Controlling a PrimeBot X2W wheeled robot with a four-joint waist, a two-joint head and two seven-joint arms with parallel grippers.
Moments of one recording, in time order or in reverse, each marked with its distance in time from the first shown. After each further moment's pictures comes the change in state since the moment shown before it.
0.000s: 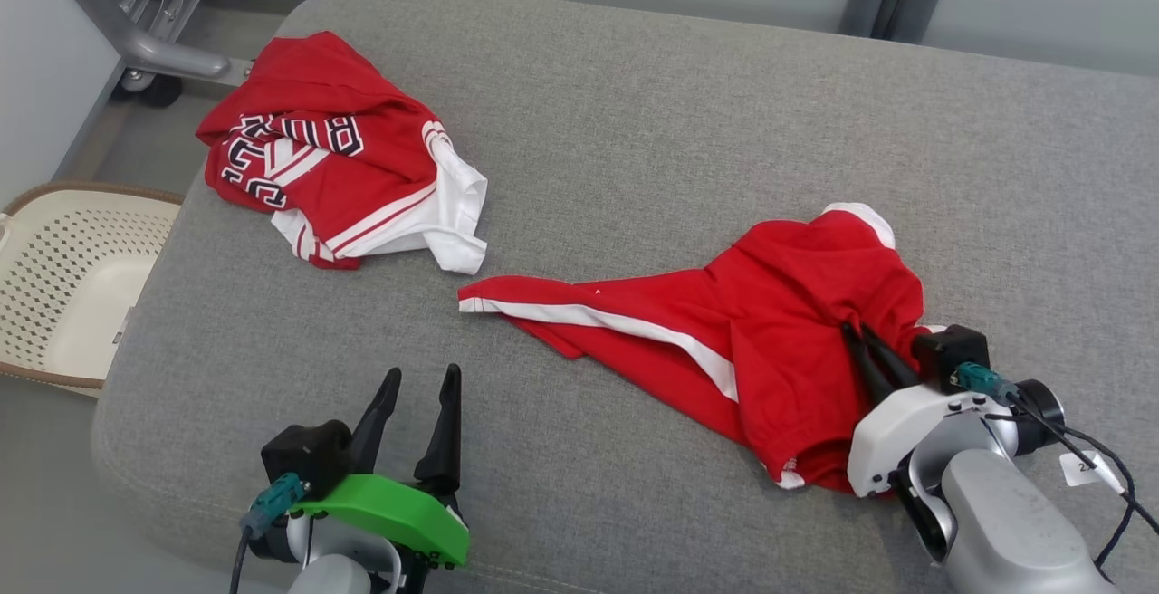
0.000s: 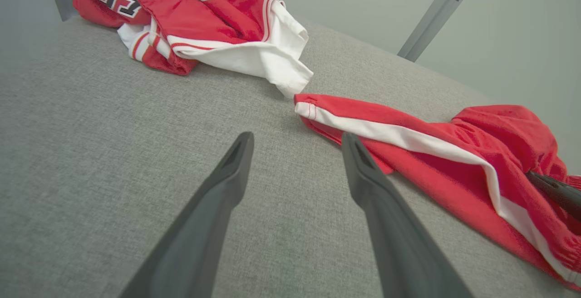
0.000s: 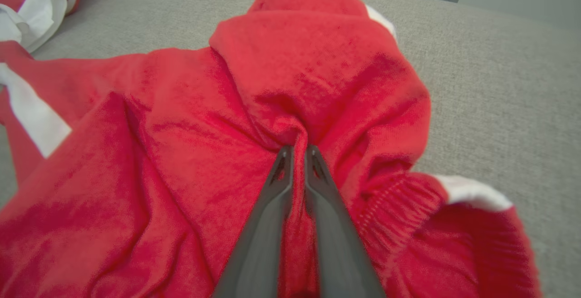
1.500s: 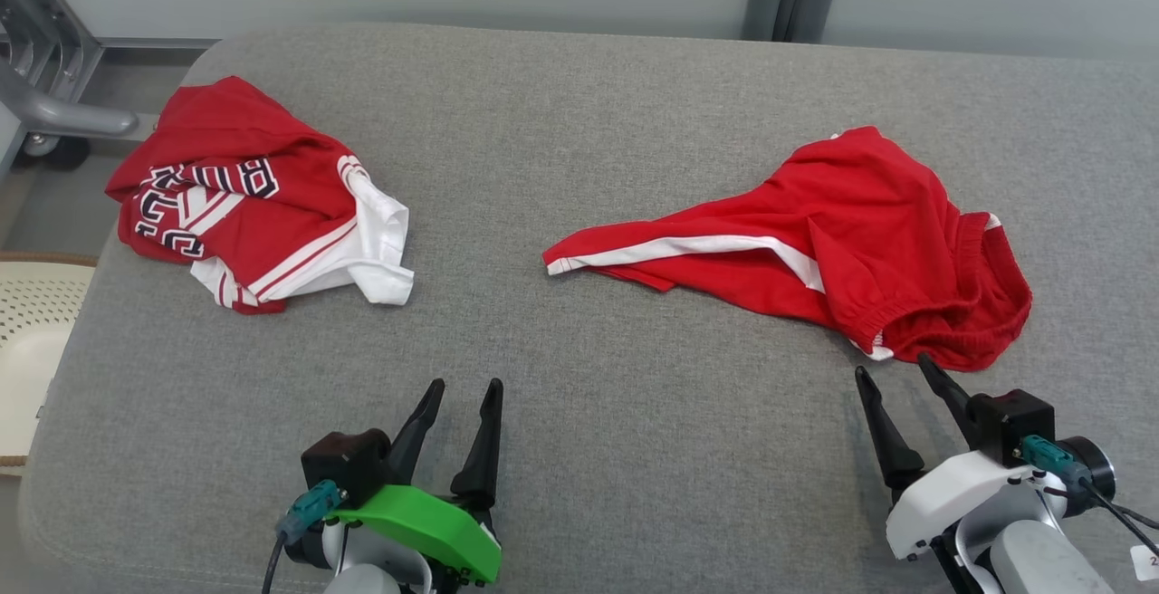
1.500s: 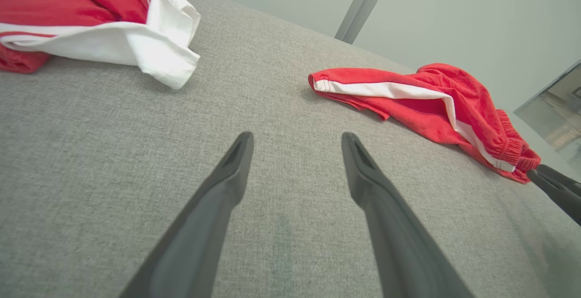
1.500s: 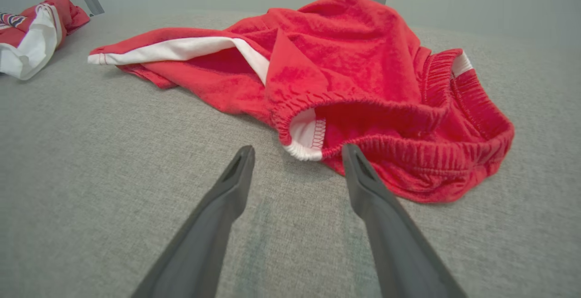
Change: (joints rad) left arm 0.006 -0.002 -0.092 -0.011 -0.035 0.000 0.000; right arm 0.249 -0.072 -0.044 -0.329 0.057 0.000 0.000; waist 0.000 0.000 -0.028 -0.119
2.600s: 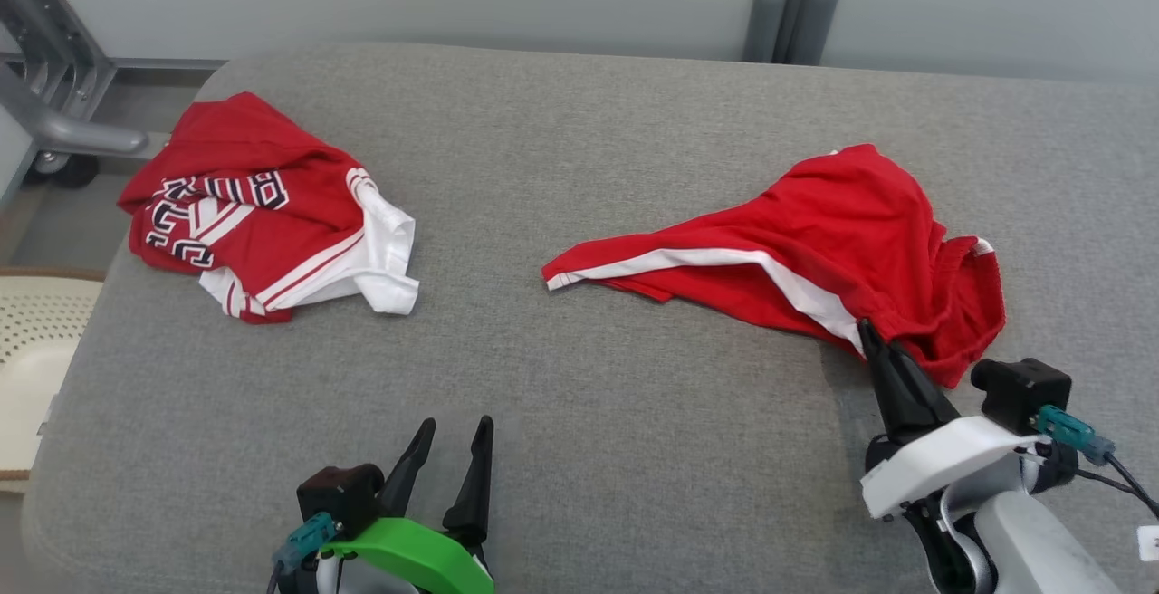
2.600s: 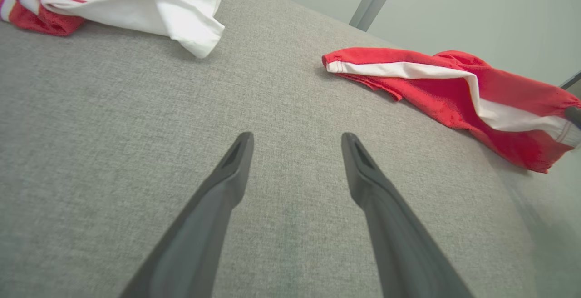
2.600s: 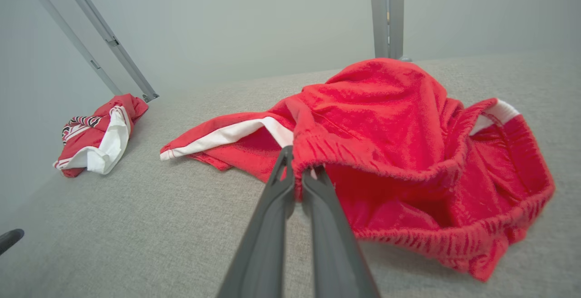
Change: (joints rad) left arm 0.049 0.000 0.015 0.033 -0.003 0.000 0.000; right arm -0.040 0.025 0.061 -0.072 0.241 0.000 0.000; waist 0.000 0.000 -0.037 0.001
